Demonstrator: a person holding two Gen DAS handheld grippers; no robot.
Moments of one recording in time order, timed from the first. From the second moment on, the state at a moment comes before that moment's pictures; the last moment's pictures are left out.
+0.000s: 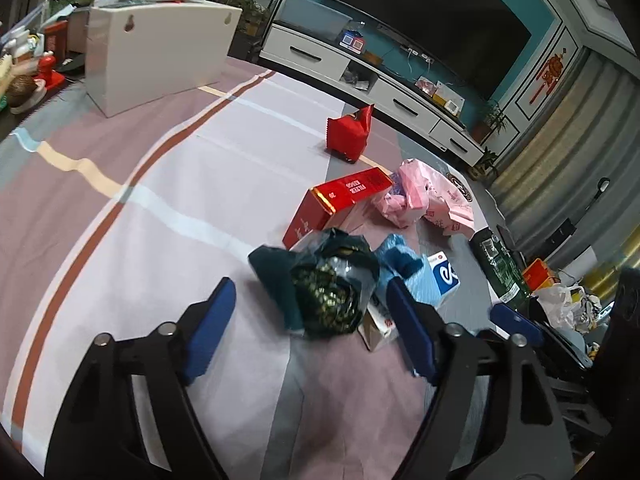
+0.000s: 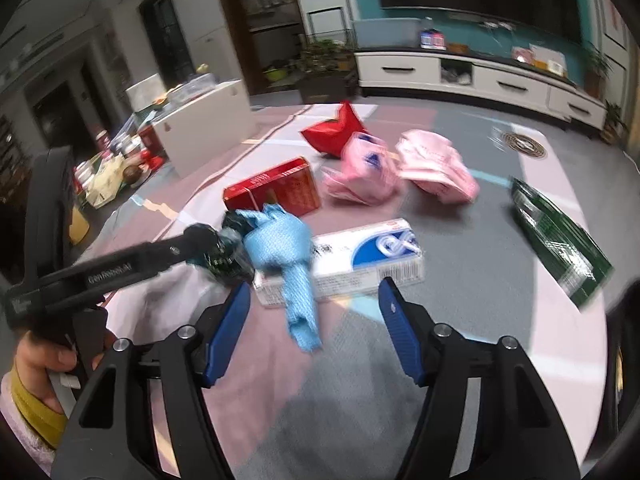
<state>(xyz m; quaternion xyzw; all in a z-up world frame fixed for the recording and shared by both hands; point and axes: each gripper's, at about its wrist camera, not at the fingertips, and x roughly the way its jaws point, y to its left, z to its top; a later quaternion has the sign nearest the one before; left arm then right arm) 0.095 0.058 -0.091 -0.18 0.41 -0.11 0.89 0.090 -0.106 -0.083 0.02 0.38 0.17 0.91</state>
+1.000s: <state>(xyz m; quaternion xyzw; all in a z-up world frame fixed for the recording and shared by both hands) 0.063 0.047 -0.059 -0.14 0.38 -0.15 0.90 0.083 -0.109 -0.070 0.08 0.36 0.20 0.91</state>
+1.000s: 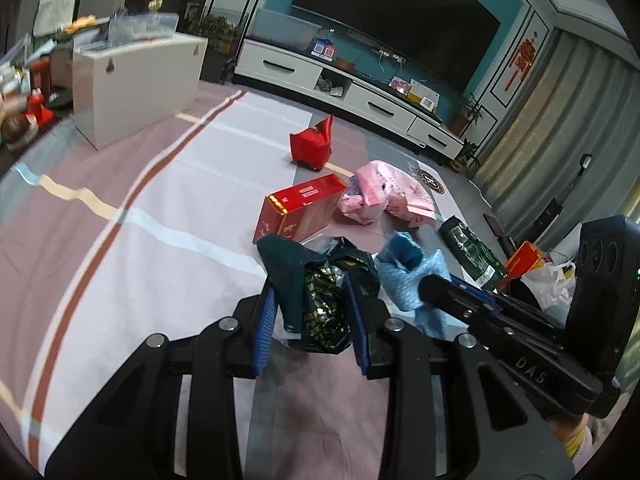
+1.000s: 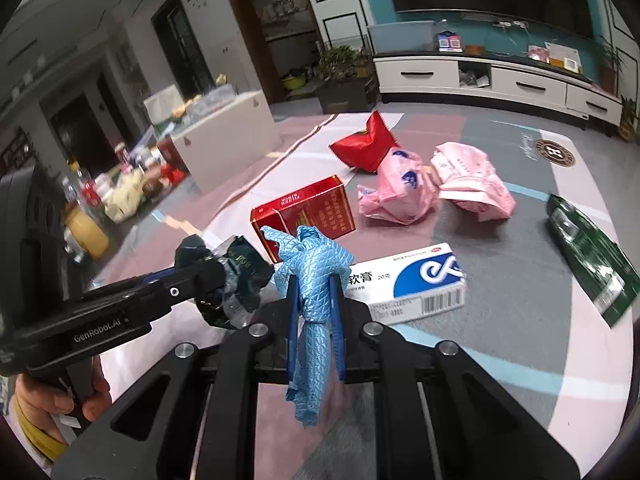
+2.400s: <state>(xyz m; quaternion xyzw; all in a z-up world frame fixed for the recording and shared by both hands) -0.012 -0.119 0.034 0.02 0.31 -0.27 0.91 -0.052 -0.299 -0.023 0.21 0.26 0.05 0.94</state>
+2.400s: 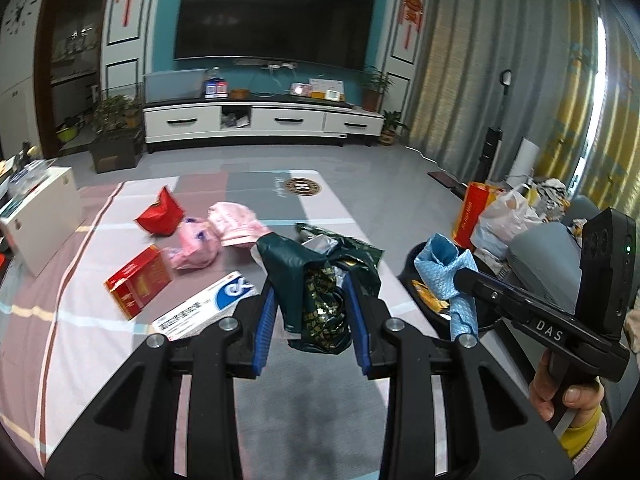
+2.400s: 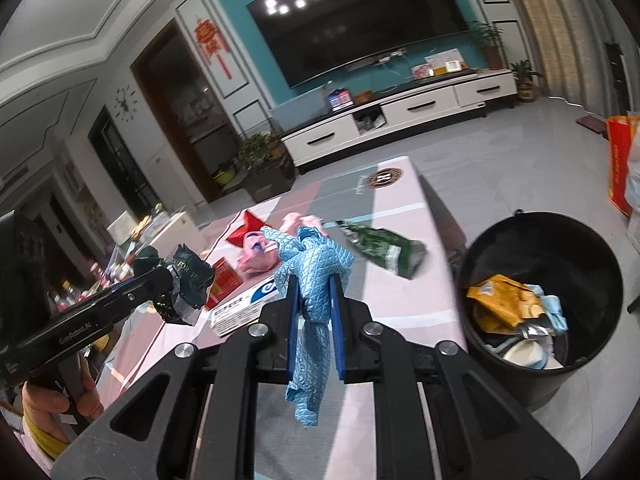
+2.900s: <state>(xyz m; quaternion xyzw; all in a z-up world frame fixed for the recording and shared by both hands) -0.004 -0.219 0.026 0.06 0.31 -0.34 0.89 -0.086 -0.368 -0.034 0.26 0.23 -0.03 0.94</state>
